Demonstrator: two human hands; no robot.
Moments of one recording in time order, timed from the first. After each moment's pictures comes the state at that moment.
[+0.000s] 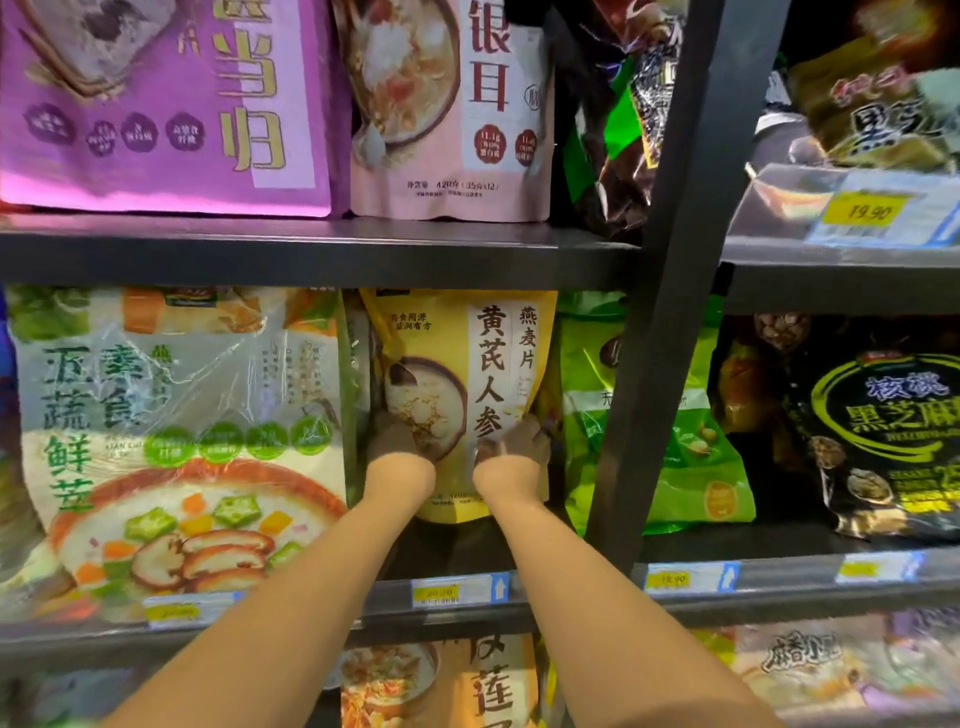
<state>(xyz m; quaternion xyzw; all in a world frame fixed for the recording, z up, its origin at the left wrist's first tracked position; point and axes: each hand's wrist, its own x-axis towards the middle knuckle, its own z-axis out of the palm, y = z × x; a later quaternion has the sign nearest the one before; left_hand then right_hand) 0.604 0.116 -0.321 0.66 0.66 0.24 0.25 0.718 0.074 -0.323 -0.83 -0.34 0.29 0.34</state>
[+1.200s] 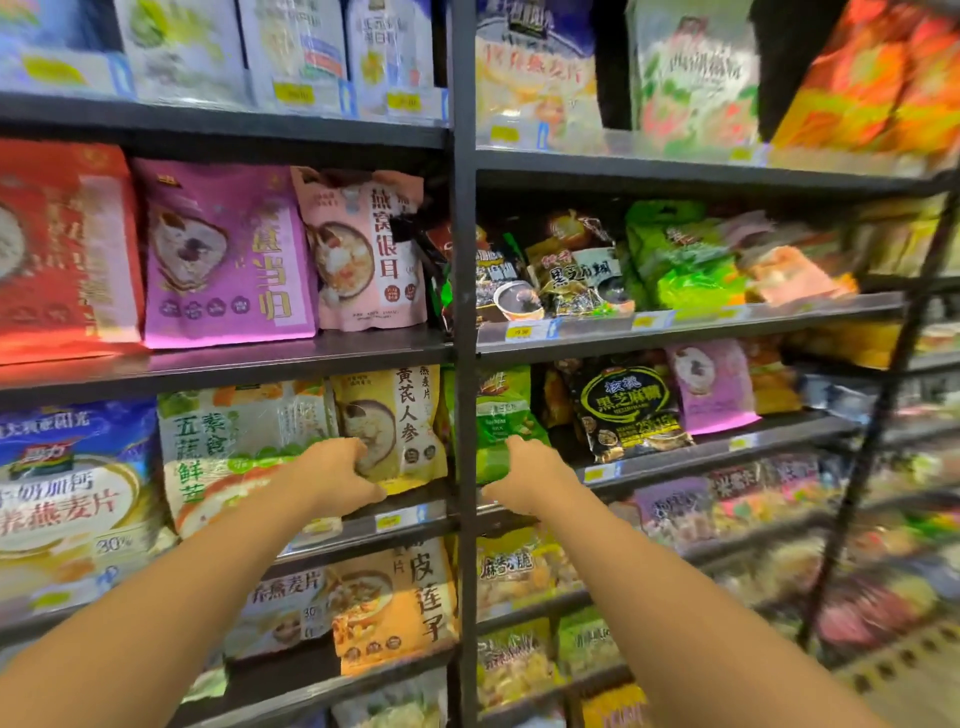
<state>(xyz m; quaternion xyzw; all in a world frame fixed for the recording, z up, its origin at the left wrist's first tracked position) 0.462 -0.169 -0.130 0.87 0.48 0.07 0.10 0.687 -0.299 -0.146 -0.85 -0.49 0.09 0.16</state>
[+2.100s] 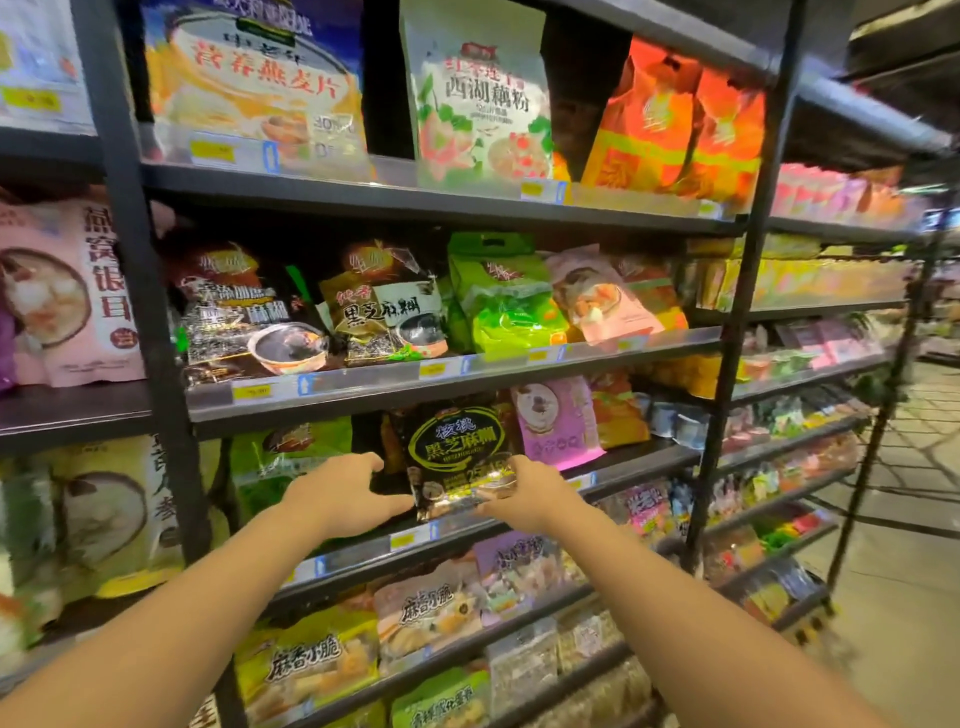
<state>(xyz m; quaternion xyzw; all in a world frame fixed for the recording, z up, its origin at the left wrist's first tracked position) 0.813 -0.273 -0.099 0.91 0.38 0.09 0.11 1.021 -0.427 -0.121 -0.86 -0.45 0.10 0.21</state>
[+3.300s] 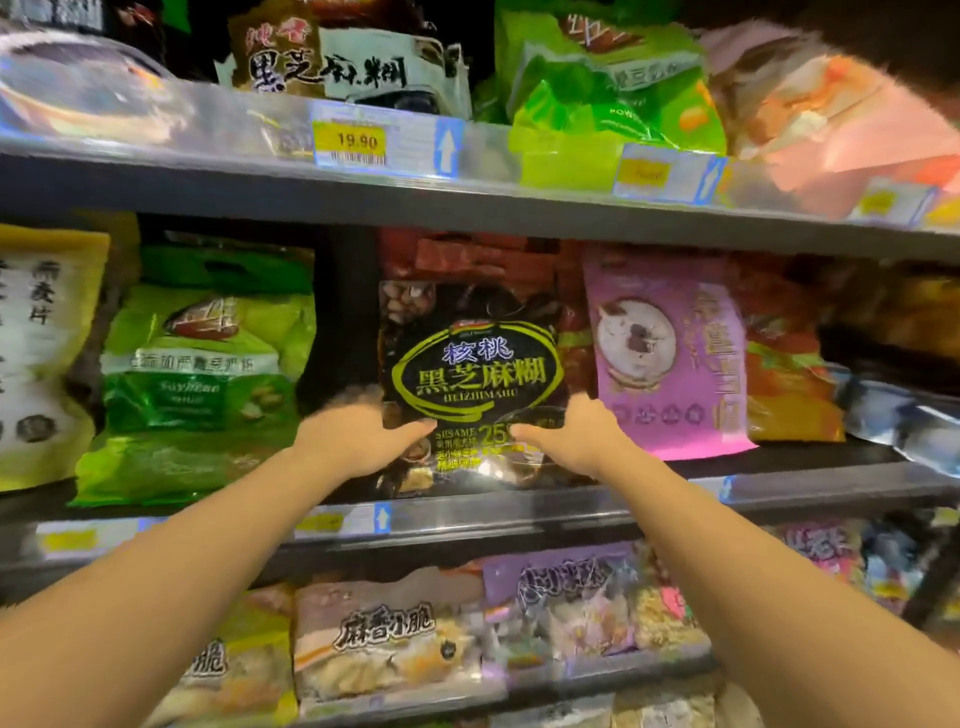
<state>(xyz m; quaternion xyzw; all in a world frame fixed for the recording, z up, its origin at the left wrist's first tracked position) 1.053 -0.085 -0.301 0.82 0.54 0.16 0.06 1.314 -0.183 -0.302 -0.84 -0.50 0.06 0.22</state>
